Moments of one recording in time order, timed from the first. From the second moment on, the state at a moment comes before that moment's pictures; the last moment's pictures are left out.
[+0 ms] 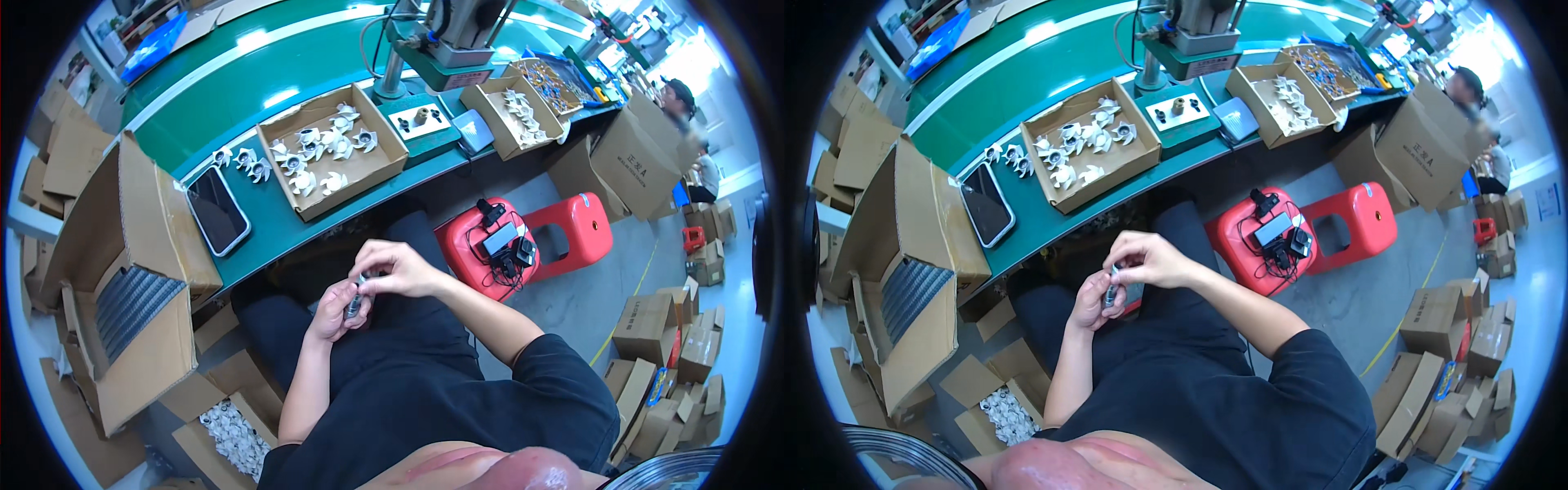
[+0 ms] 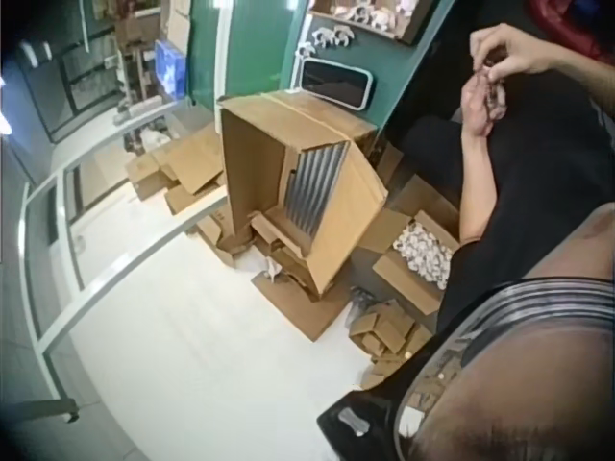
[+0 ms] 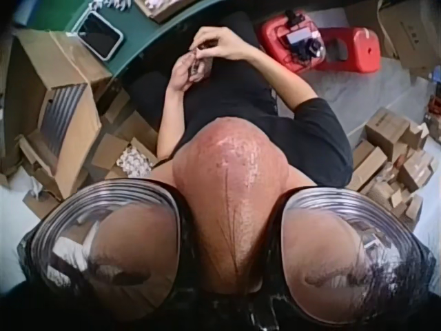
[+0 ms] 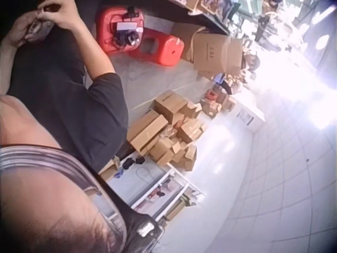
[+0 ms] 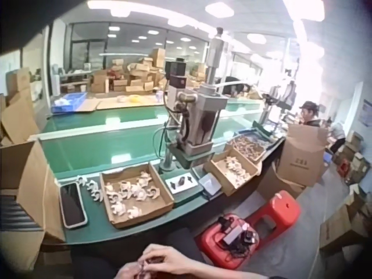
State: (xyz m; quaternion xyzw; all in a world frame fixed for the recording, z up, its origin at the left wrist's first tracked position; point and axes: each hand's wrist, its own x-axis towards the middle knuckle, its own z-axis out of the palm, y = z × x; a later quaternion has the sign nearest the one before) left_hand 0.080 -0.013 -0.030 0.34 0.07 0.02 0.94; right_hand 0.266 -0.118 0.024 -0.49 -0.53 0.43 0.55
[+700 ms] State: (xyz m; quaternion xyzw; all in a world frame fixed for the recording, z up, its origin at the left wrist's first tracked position) left_hand 0.070 -0.017 -0.124 0.38 0.32 -0.07 0.87; right_hand 0.457 -0.055 0.098 -0.80 -0.38 -0.02 0.45
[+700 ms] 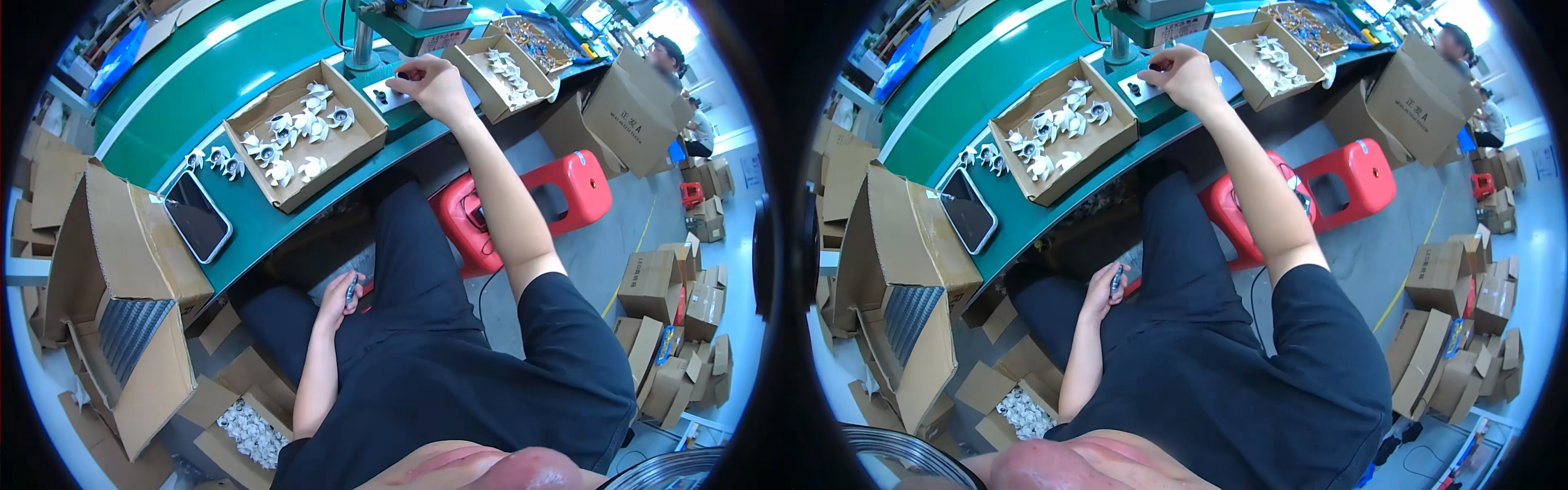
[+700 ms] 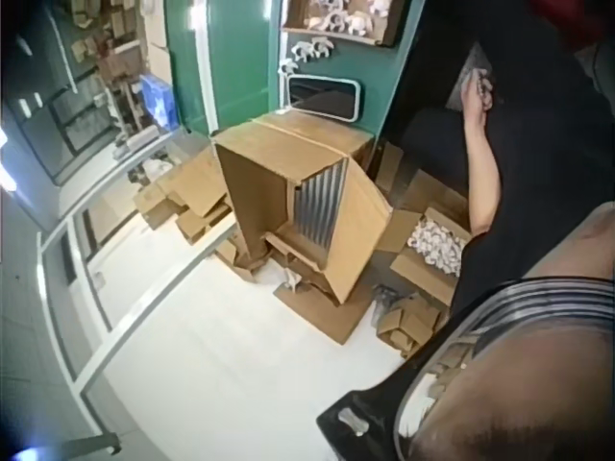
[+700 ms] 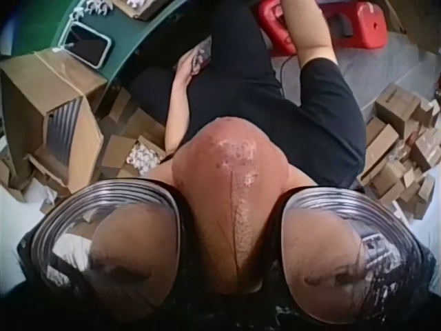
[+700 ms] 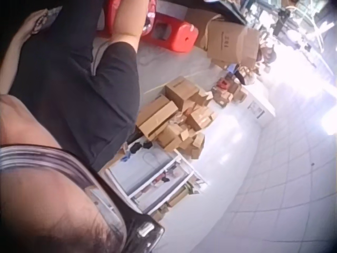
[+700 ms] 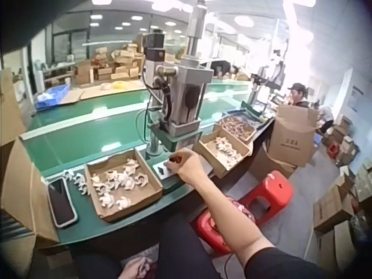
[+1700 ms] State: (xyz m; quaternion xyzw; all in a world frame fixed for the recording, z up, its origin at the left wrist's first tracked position) left_hand 0.077 -0.018 -0.156 0.47 0.35 -0.09 0.81; right_hand 0.627 -0.164 0.091 -0.87 -0.31 -0.15 0.36
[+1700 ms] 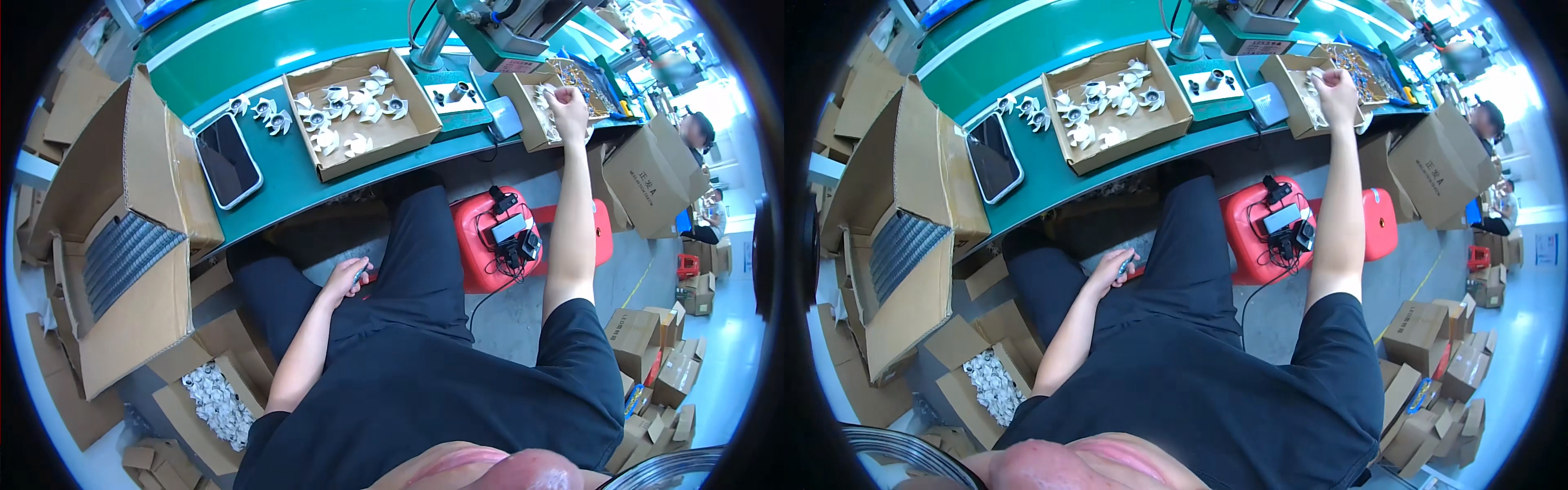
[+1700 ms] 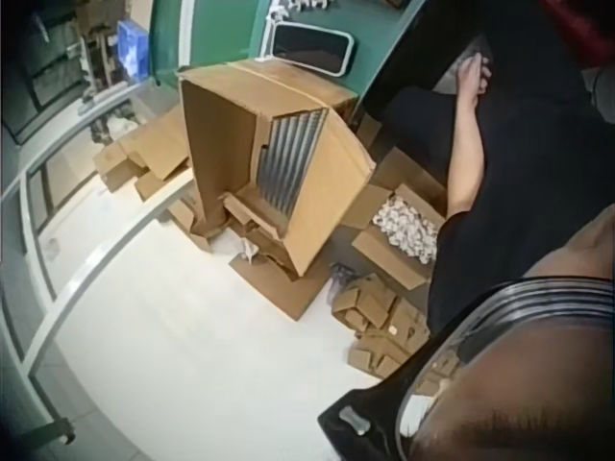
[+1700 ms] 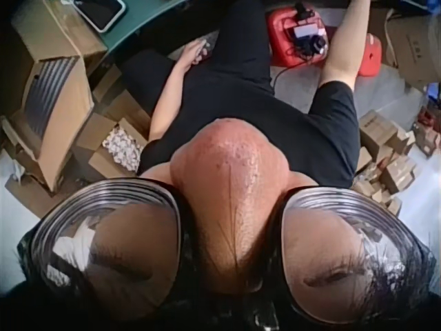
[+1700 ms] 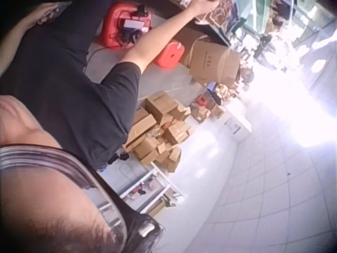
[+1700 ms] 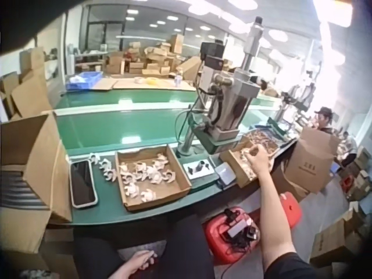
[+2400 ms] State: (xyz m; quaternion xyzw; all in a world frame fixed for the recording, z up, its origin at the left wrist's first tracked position) left_hand 0.076 -0.015 -0.157 0.46 0.36 -0.11 0.81; right_hand 0.466 -0.065 0.084 -0.67 -0.58 -0.28 0.36
